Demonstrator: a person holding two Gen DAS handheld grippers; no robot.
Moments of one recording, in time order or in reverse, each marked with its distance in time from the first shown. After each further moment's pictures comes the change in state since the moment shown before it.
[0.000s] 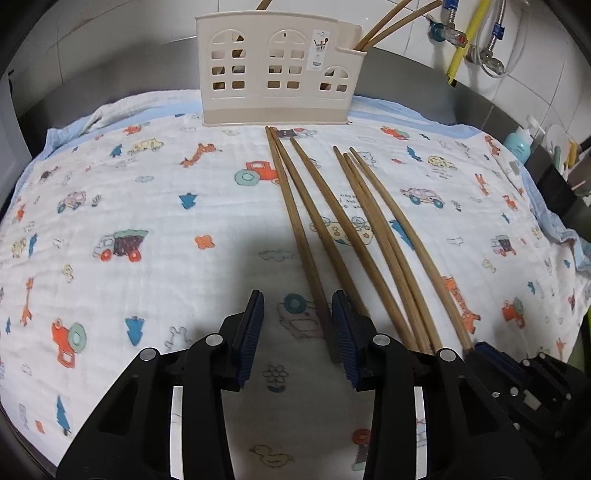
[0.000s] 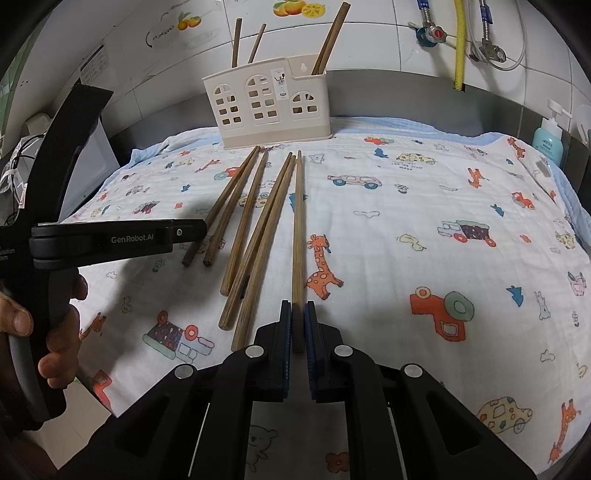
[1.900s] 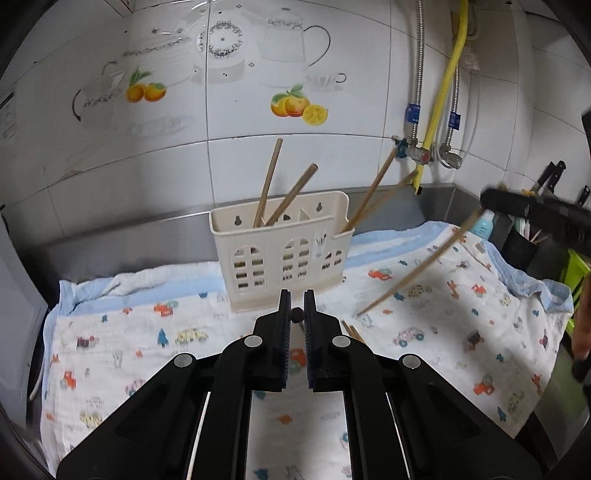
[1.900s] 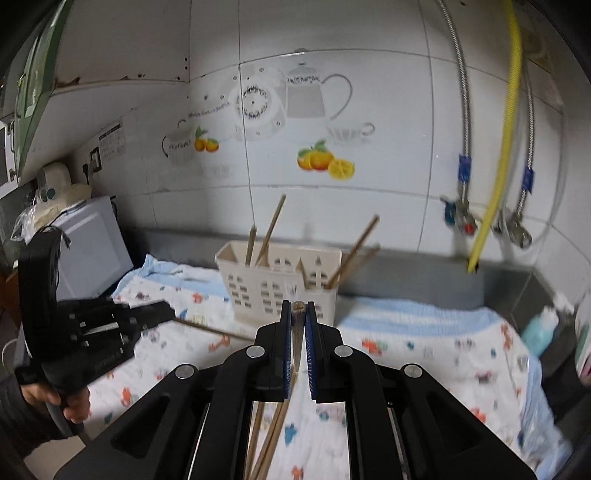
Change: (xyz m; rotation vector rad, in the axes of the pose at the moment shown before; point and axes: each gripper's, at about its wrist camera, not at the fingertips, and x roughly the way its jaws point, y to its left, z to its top) left arm -0.106 0.031 0.126 0.201 -0.337 -0.065; right arm -0.076 0.013 0.235 -0.143 -0.267 0.018
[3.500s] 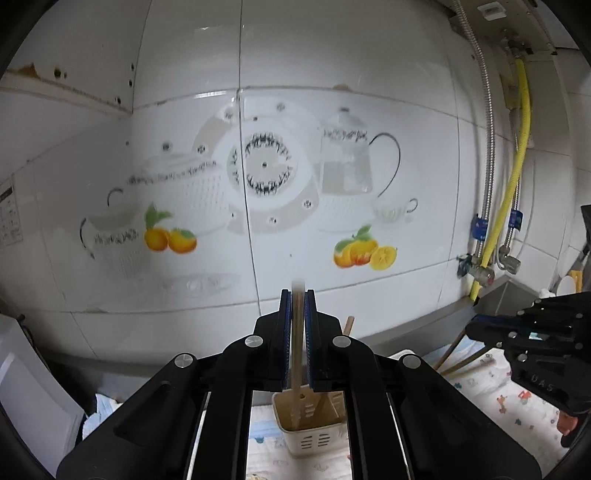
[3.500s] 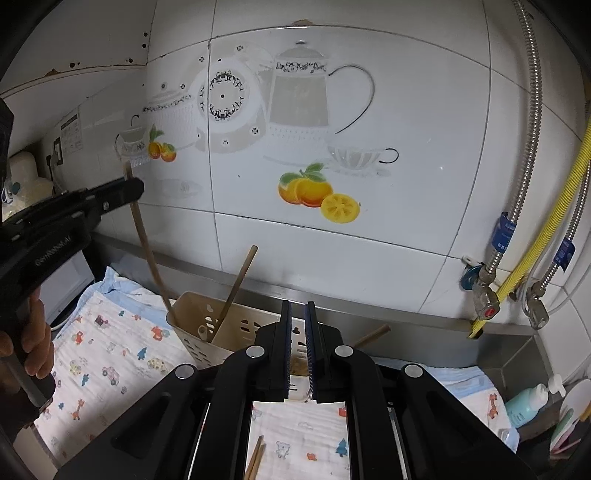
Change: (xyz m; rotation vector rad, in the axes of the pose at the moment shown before) left arm 0.026 0.038 0.153 0.013 -0.247 0.152; right arm 0.101 -0.008 0.087 -0.060 0.079 -0.075
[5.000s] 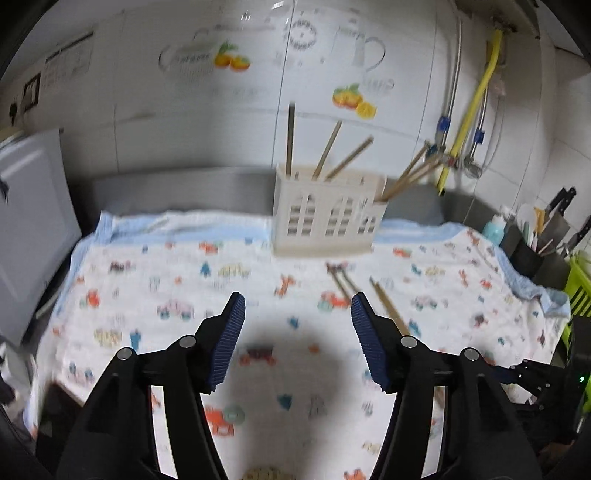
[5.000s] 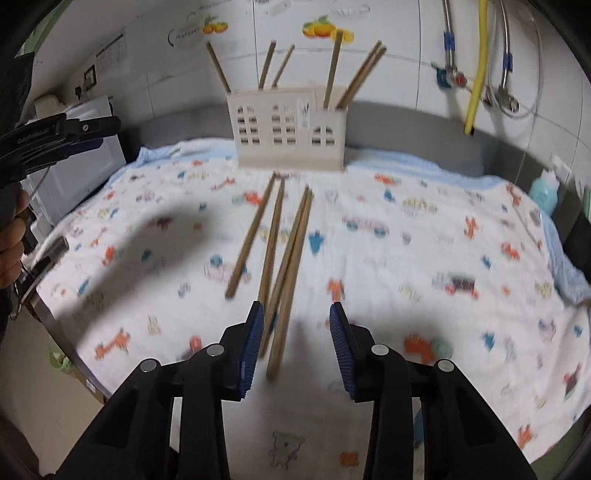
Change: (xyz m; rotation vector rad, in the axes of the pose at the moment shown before) left arm -0.138 0.015 -0.212 -0.162 0.263 -0.056; right arm -0.085 0.066 -0.307 0.095 0.194 0.019
